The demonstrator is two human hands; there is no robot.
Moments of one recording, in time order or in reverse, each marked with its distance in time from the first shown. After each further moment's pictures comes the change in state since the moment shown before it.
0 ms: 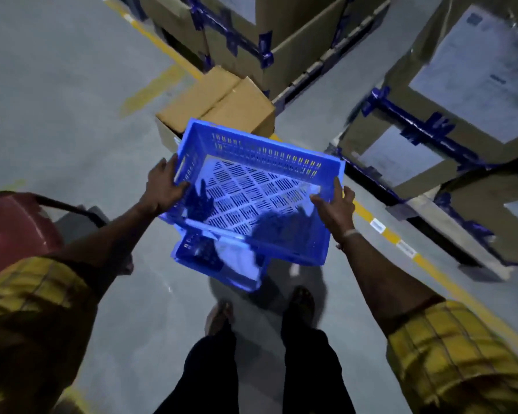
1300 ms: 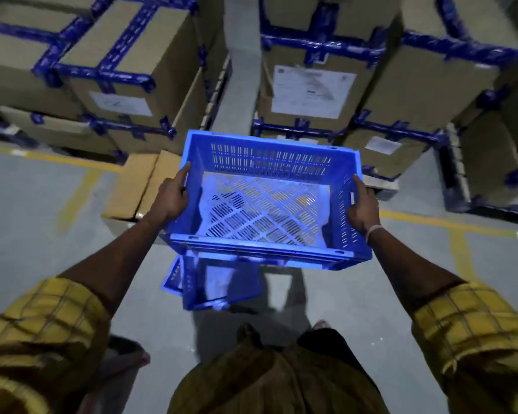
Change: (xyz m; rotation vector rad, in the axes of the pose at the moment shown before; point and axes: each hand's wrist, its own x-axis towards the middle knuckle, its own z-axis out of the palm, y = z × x) left_hand -0.006 0.159 -0.114 0.056 -0.161 0.640; right_hand -0.251 -0.005 -0.173 -0.063 0.532 0.188
